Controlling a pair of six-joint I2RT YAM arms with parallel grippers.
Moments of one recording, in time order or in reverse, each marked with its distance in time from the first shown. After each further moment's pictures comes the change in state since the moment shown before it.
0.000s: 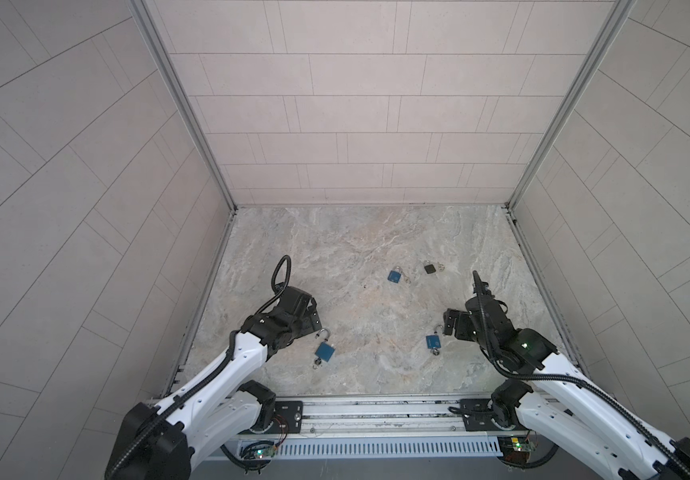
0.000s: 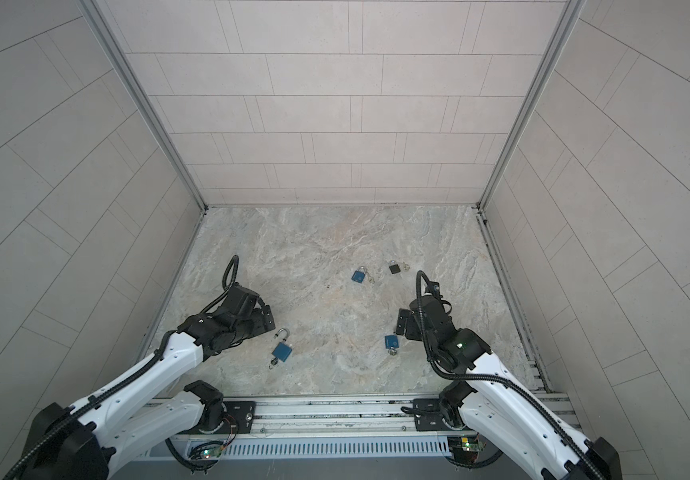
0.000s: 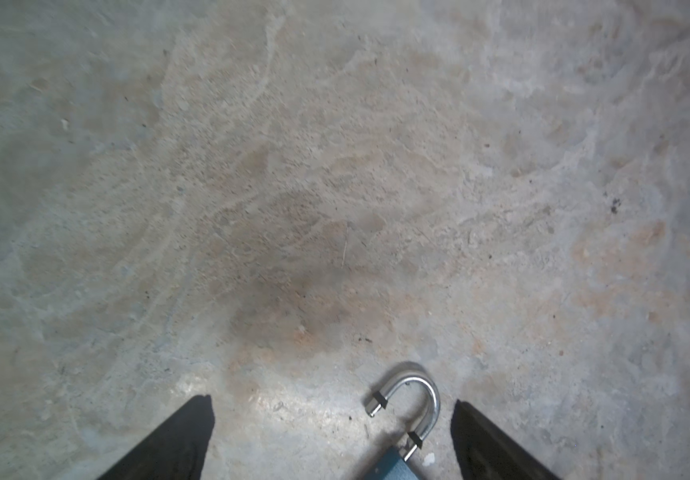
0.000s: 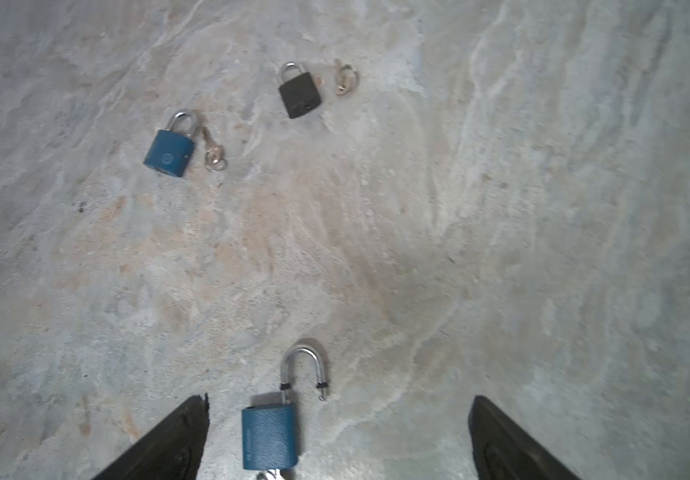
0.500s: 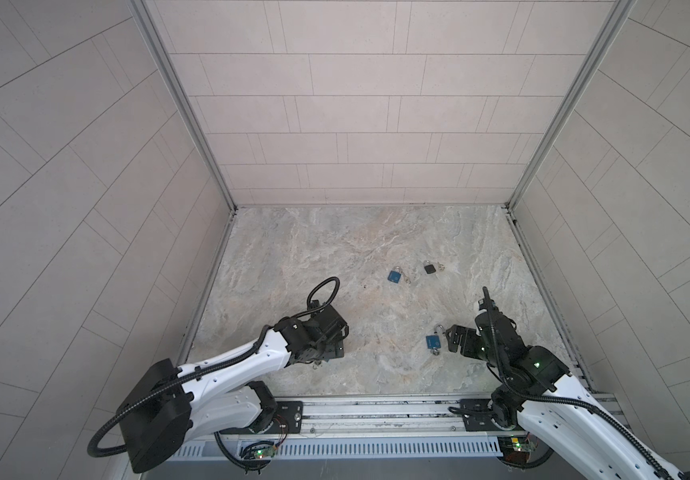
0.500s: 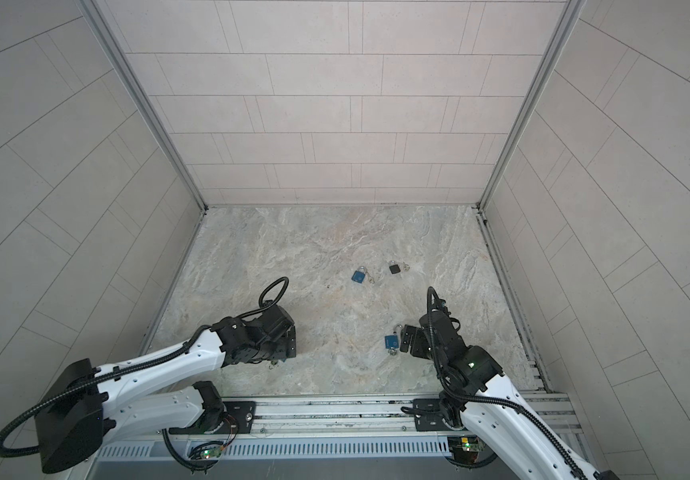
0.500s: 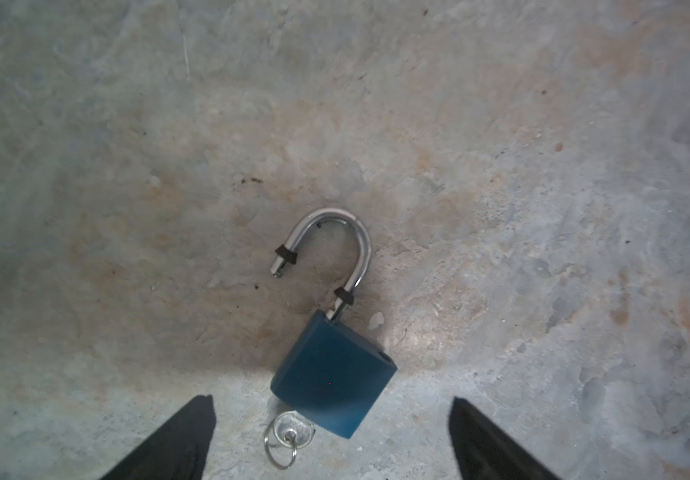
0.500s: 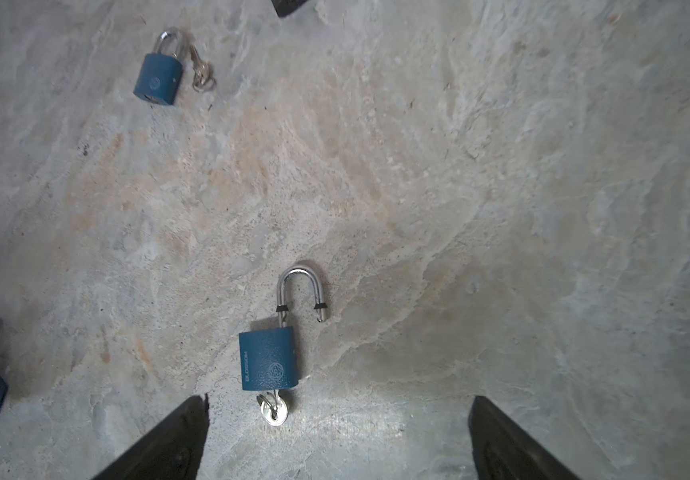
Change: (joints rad) left arm -0.352 0.150 0.036 -0.086 0.003 -0.169; right arm -0.014 -0.103 -0.090 -0.073 -0.171 0.064
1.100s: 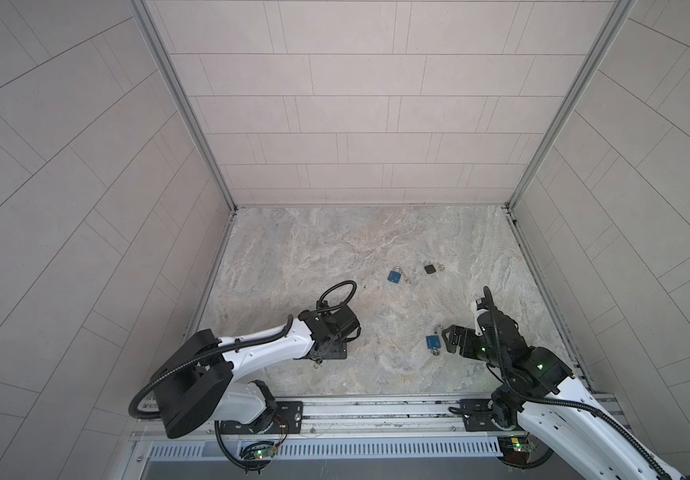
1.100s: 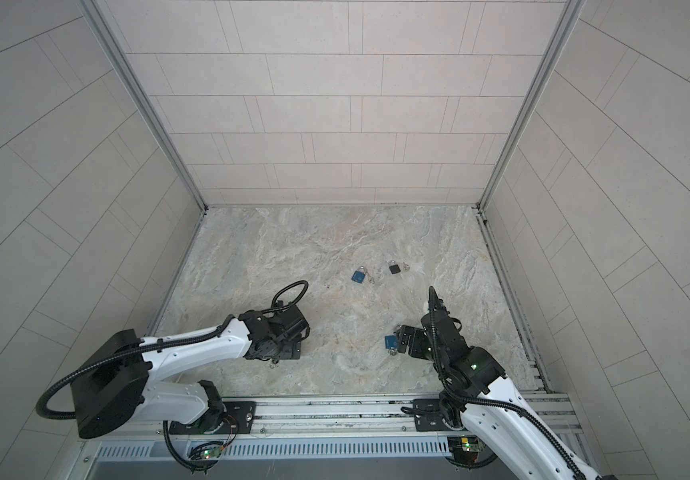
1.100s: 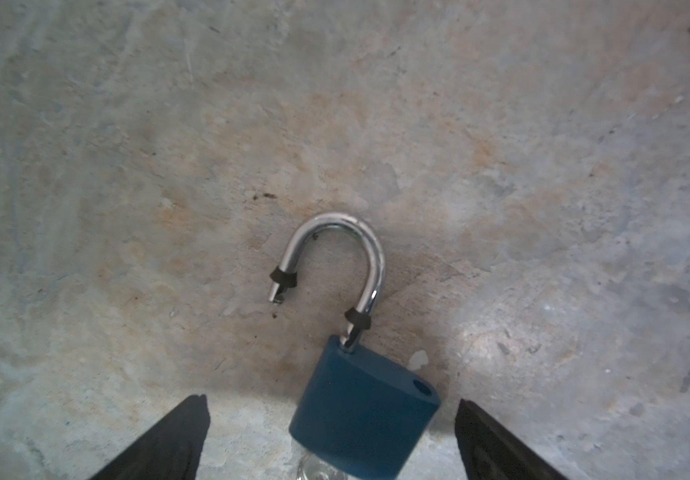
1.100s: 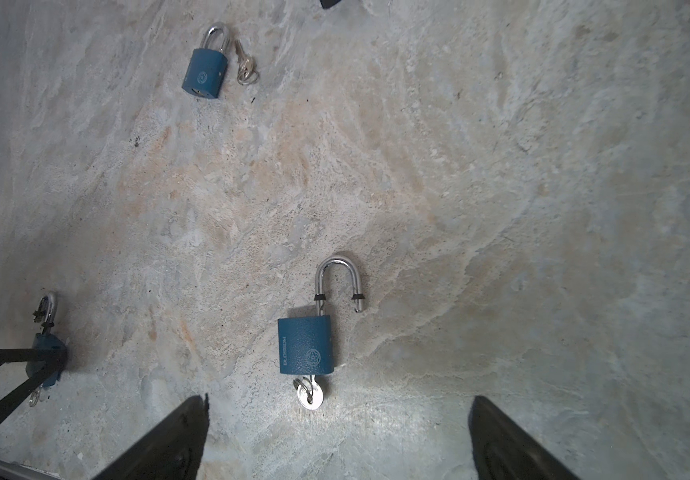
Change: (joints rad) left arm -0.035 0.230 0.072 -0.010 -0.079 0.043; right arm 0.000 -0.014 0.031 -0.006 -0.067 0.000
